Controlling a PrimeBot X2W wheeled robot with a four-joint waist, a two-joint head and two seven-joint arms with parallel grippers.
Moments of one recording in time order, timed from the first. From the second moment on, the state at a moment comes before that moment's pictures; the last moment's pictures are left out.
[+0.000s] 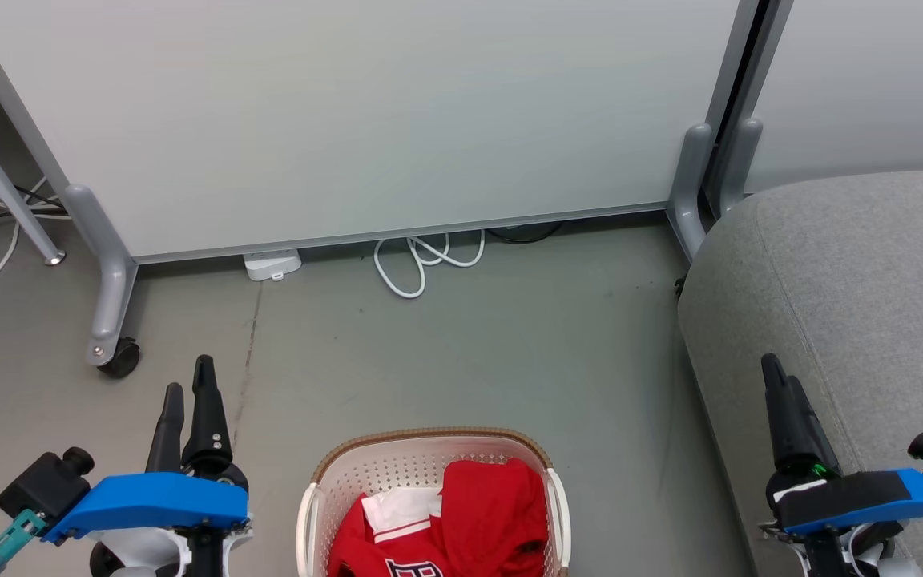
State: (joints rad) left arm -0.06 0.04 0.02 0.16 -0.90 -0.05 -0.05; right arm -0.08 -0.04 -0.04 0.19 0.95 0.13 -0.05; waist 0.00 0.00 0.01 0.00
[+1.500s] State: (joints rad) left arm -0.06 0.08 -0.11 0.18 -0.37 0.01 -0.18; right arm -0.07 -0.05 0.03 0.20 0.41 0.13 -0.18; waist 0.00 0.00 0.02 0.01
